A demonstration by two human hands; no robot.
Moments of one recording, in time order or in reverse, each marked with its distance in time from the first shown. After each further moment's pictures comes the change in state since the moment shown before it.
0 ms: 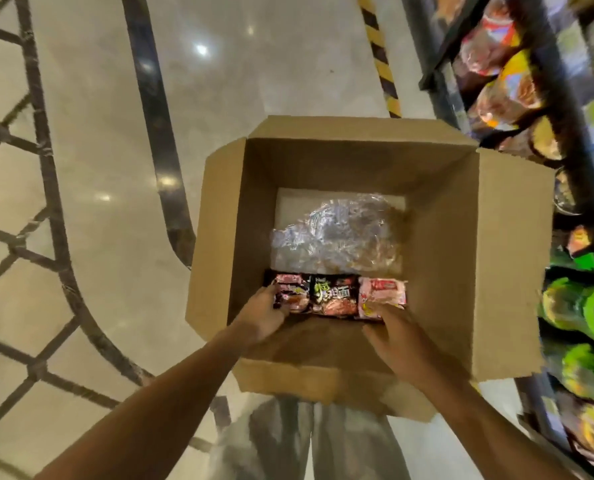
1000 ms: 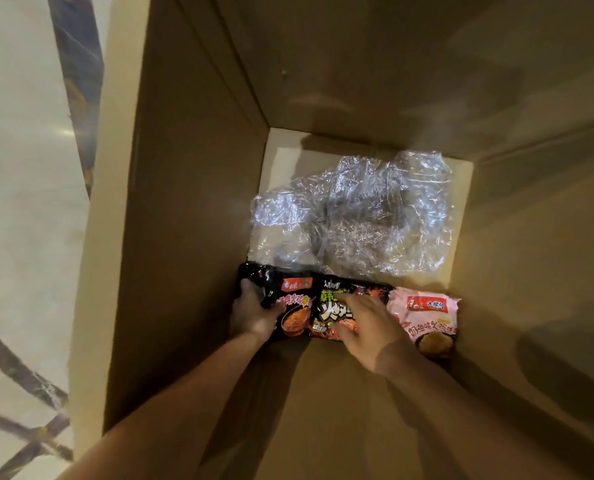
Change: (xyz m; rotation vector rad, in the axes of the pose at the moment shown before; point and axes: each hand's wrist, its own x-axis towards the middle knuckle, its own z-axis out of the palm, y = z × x) left_hand 0.231 -0.093 0.131 -0.408 0.221 -0.415; right_hand 0.239 0.050 0.155 -0.137 -0.233 -0.119
